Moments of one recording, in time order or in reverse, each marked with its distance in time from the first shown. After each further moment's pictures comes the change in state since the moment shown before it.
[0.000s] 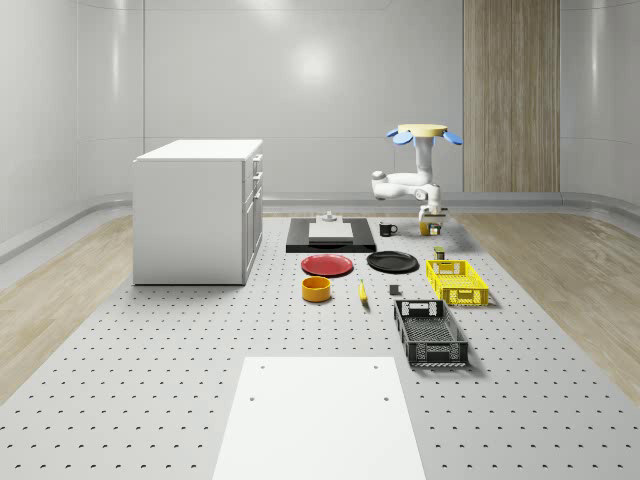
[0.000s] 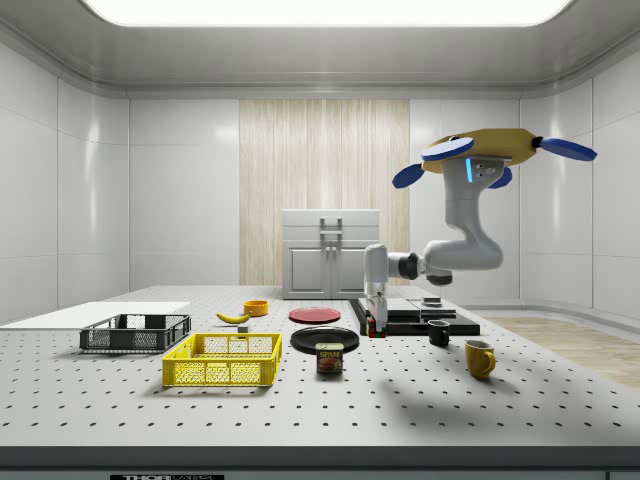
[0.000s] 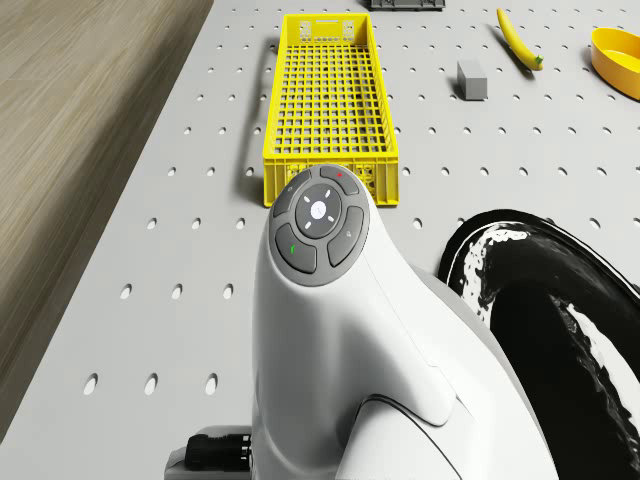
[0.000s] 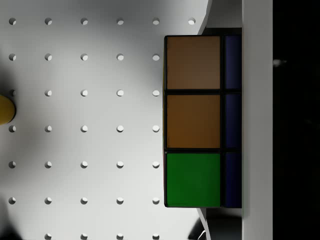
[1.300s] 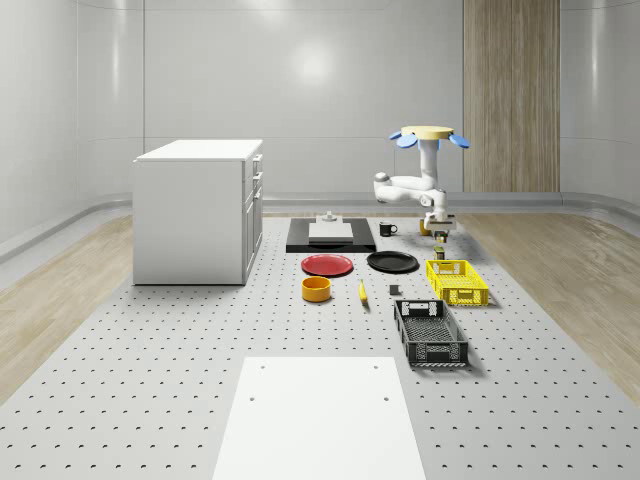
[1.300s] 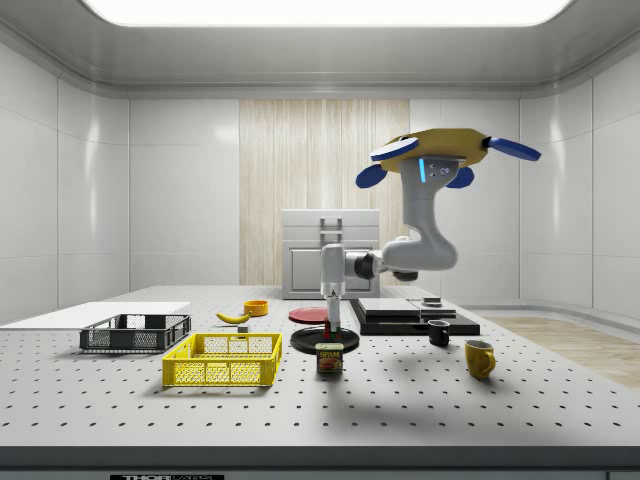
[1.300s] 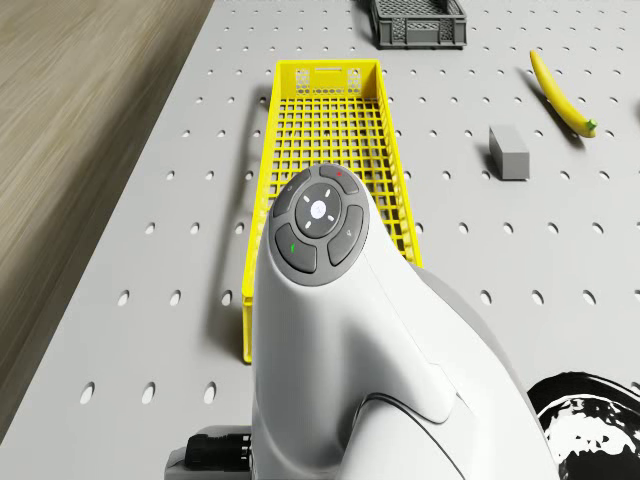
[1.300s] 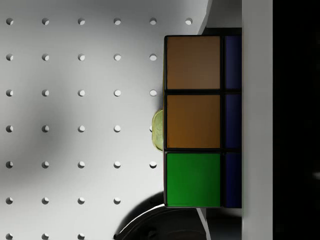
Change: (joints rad) arm -0.010 -0.056 0.009 0.002 0.023 0.052 0.009
